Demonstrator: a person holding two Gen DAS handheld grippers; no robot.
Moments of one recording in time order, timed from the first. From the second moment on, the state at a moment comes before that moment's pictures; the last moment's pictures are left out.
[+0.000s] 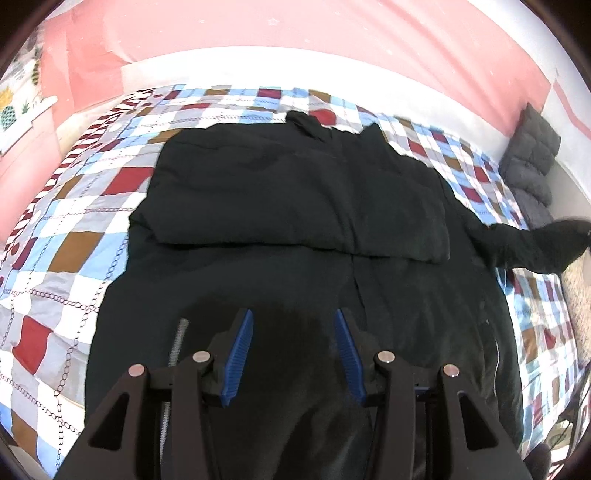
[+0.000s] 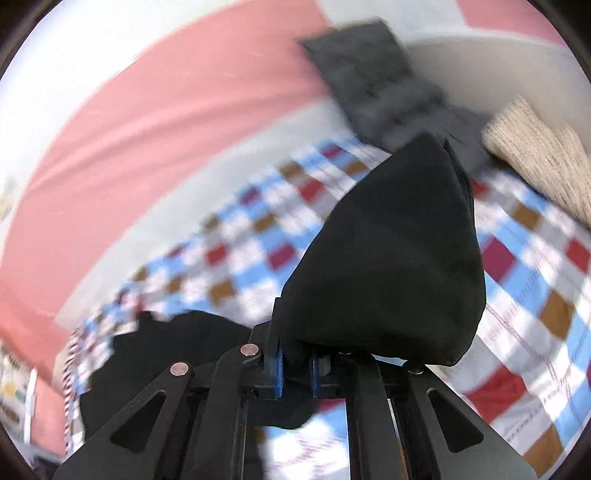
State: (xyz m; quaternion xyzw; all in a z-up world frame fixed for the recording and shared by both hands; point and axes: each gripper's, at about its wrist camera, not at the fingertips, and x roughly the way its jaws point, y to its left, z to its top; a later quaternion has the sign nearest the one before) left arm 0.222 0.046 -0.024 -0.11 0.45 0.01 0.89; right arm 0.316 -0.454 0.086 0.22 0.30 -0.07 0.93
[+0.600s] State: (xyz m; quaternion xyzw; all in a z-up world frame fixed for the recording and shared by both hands) left arm 0.202 0.144 -0.034 -0.16 0.43 0.07 0.89; right arm 0.393 -0.158 0.089 0.06 0.35 0.17 0.92
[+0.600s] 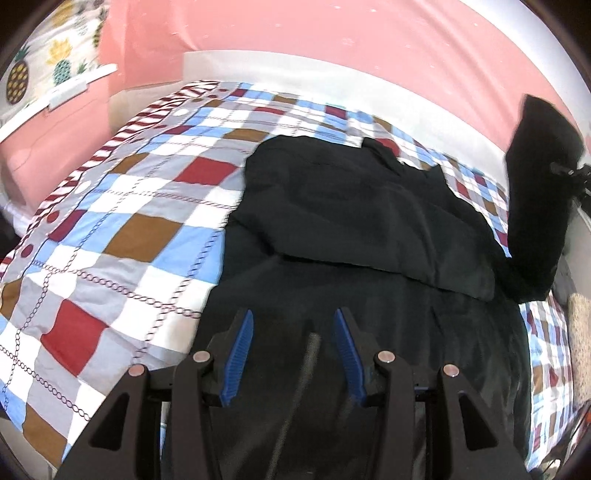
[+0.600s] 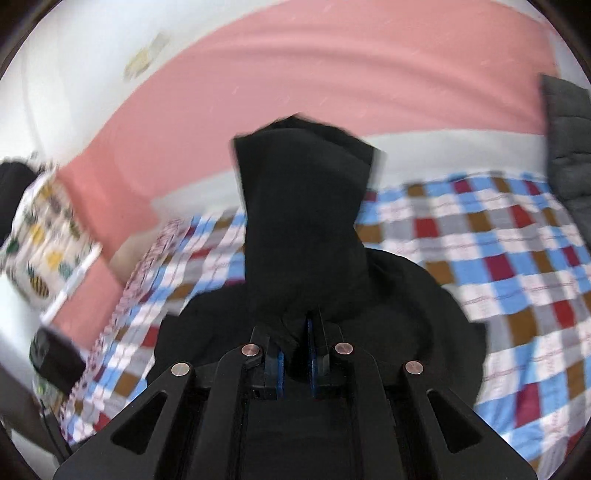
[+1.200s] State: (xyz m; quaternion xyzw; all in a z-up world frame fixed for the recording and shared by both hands) left arm 0.214 0.169 -0.053 -0.18 0.43 0.07 0.88; right arm 0.399 -0.068 -0.055 0.01 0.49 0.21 0.85
